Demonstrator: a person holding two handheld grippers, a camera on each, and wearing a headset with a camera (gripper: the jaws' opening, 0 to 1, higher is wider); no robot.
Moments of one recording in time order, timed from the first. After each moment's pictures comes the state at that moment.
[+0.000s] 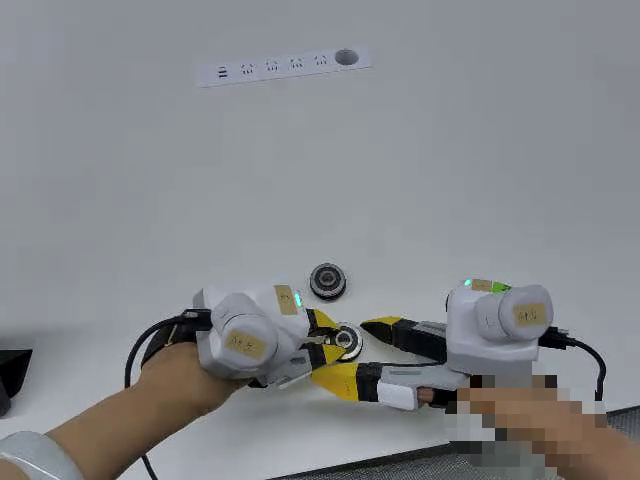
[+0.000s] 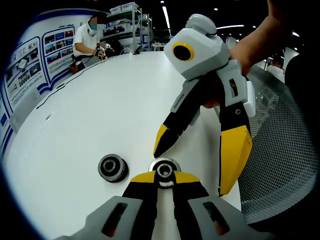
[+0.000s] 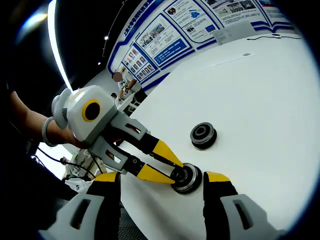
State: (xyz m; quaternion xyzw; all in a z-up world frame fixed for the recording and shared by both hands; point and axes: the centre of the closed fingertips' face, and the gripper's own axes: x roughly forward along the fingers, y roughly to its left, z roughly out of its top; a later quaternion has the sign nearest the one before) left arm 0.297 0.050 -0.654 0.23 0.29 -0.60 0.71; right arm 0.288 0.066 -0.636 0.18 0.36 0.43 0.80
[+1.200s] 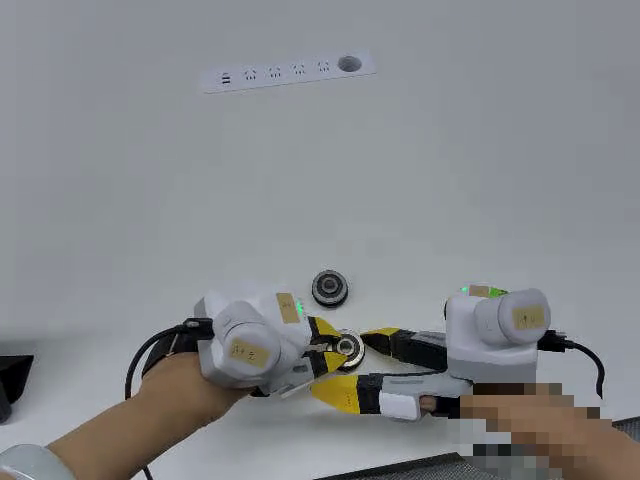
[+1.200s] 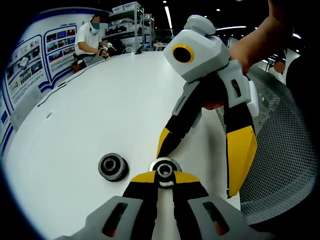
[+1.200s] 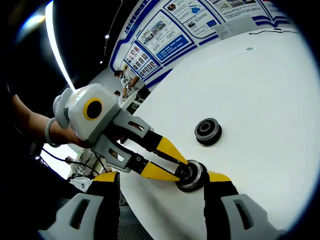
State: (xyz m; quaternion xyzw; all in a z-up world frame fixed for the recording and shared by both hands) left arm 0.297 0.051 -0.654 0.23 0.29 -0.59 0.72; right arm 0.283 0.070 -0.637 0.19 0.38 0.45 0.79
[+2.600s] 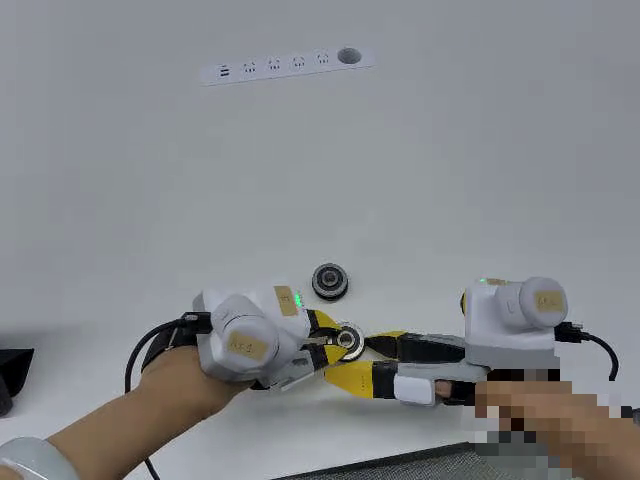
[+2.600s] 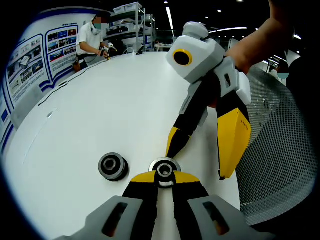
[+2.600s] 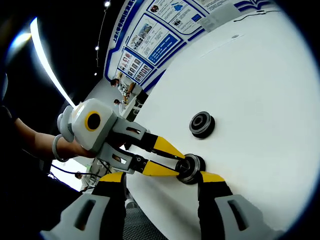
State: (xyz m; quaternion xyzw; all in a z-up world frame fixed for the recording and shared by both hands) left arm 0.298 0.051 -0.655 0.22 0.29 -0.59 0.72; right arm 0.280 0.057 -0.633 0.26 0.40 0.43 0.77
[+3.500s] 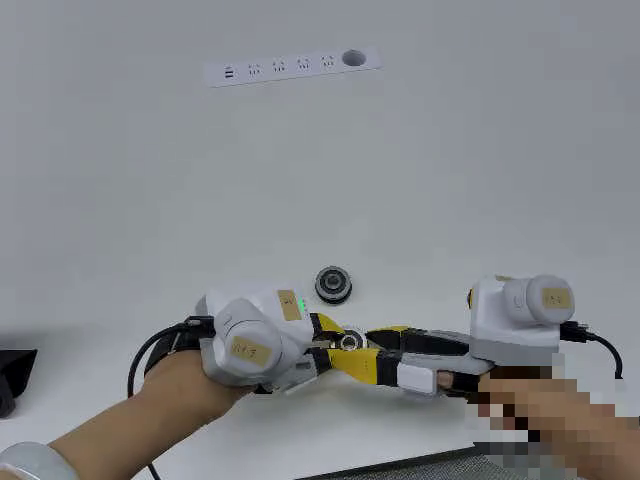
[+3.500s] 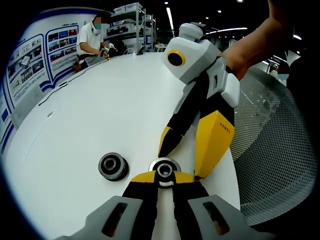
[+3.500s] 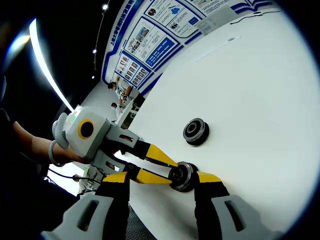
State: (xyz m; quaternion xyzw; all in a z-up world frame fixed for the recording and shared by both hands) left arm 0.297 0.051 -0.654 0.22 0.29 -0.59 0.72; right arm 0.293 0.060 -0.637 0.26 0.40 0.42 0.77
